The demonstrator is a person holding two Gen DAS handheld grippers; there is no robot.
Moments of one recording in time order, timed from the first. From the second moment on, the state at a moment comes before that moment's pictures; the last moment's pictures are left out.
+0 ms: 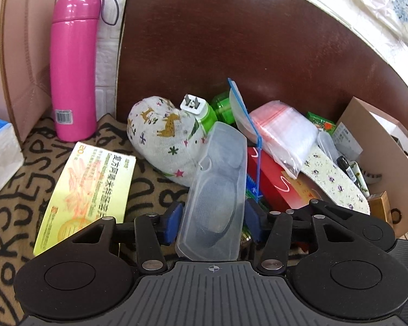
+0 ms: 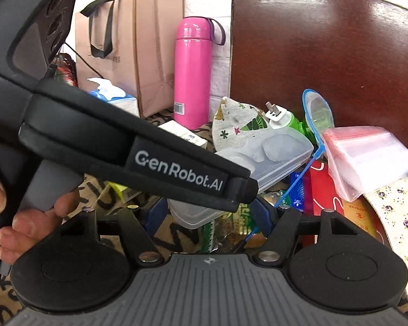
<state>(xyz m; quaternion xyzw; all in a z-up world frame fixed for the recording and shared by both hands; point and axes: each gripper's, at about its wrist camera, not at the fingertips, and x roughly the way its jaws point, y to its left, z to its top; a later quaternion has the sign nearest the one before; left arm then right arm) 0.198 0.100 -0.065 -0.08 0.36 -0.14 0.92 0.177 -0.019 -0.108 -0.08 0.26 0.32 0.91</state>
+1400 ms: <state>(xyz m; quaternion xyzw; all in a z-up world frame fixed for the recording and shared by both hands) 0.010 -0.060 -0.073 -0.07 0.43 -0.22 0.87 -0.017 -0.185 -0.099 -0.07 0.32 0.27 0.91</state>
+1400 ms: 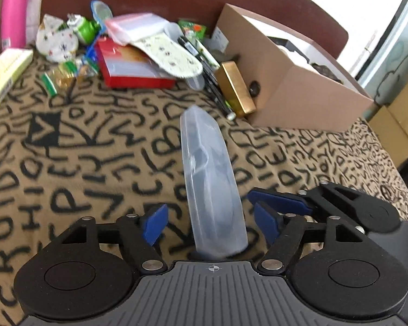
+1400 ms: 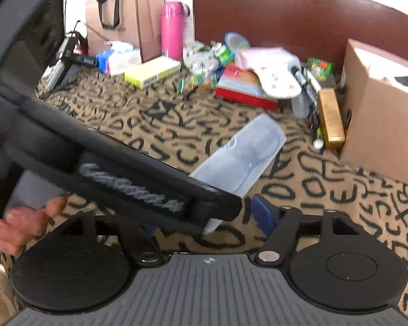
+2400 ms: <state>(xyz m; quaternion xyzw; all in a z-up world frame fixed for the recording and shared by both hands) 0.036 -0.084 -0.055 -0.05 0.42 -0.23 0.88 -0.009 -0.192 -0.102 -0.02 0.31 0.22 0.93</state>
